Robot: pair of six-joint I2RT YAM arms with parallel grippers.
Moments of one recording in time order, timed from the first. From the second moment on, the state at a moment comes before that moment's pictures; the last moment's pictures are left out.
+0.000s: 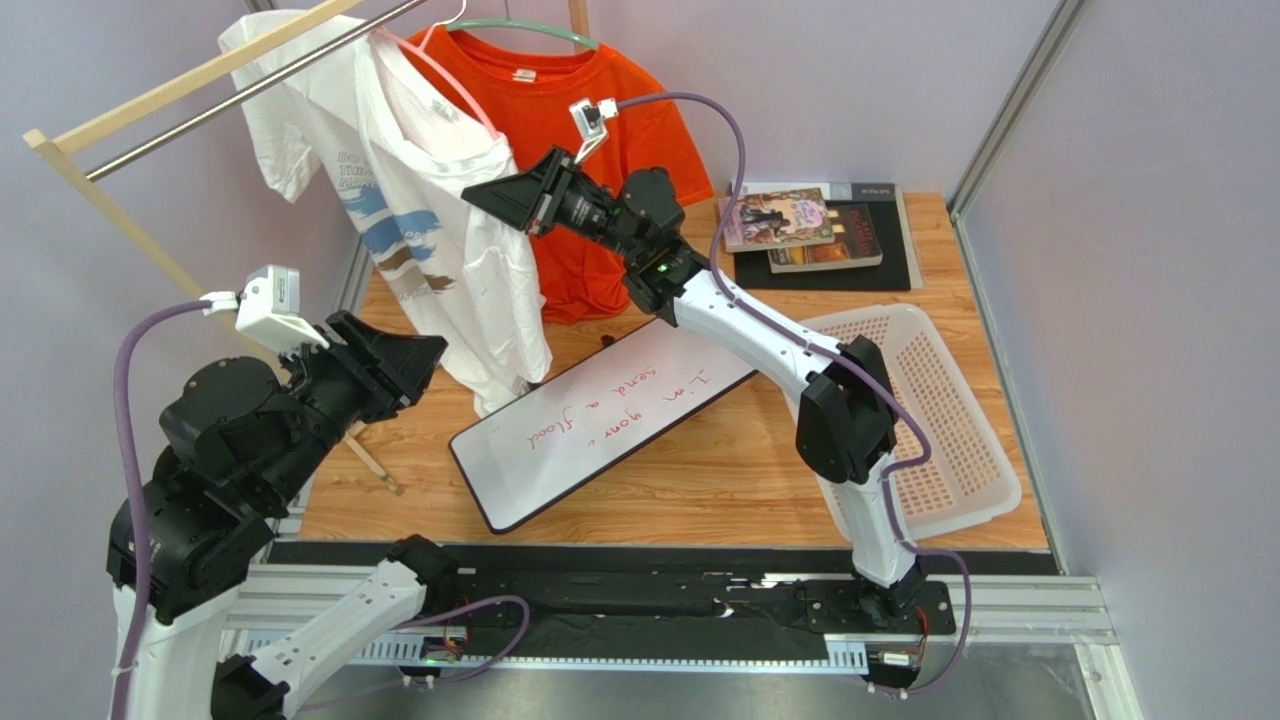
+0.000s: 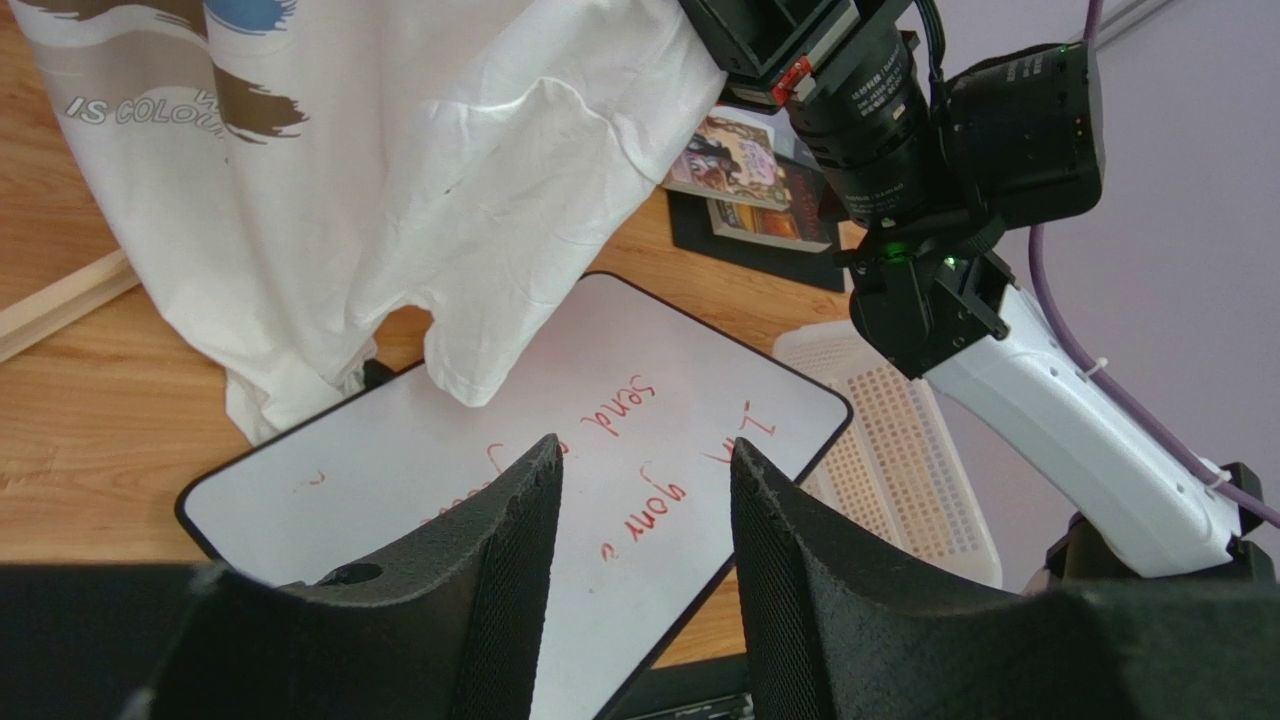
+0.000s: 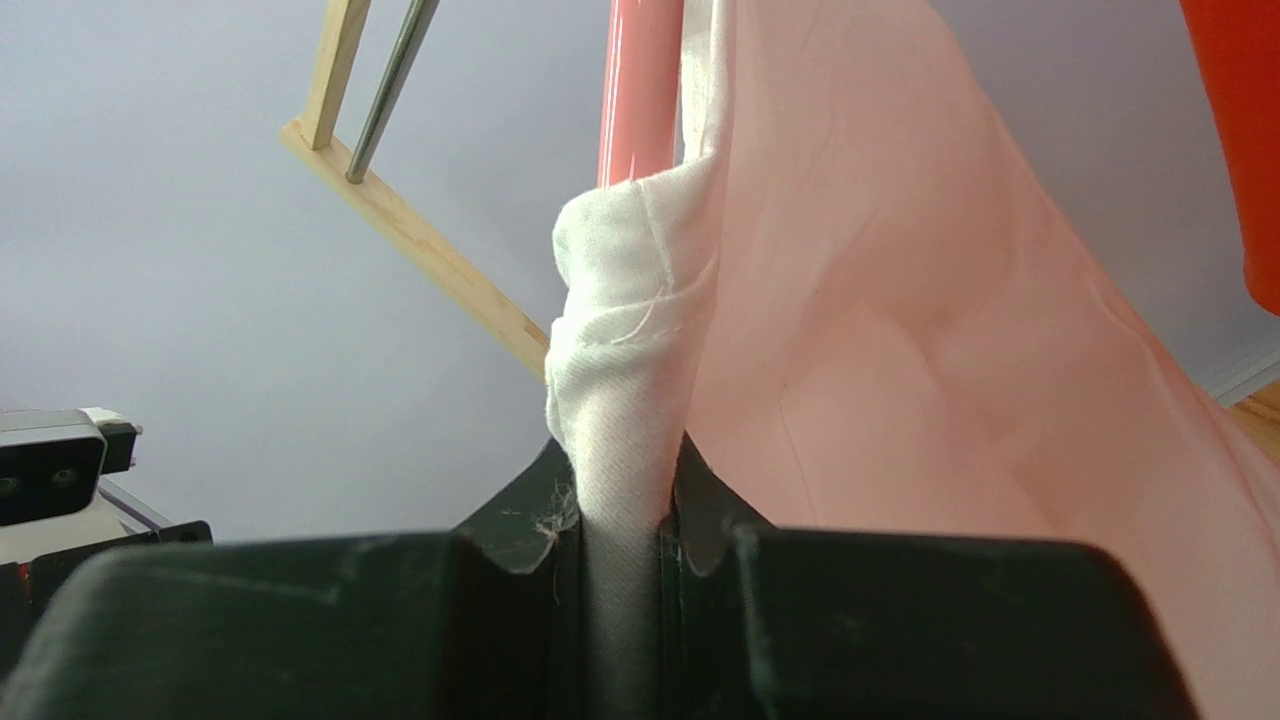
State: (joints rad) left arm -0.53 0.70 1.52 -1.03 -0.24 -0.67; right arm 0.79 2.11 1.98 0.56 -0.41 0.99
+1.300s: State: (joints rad) left arm -0.31 1.18 1.76 -0.98 -0.07 -0.88; right arm 0.76 1.87 1.64 0.32 -0.55 0.51
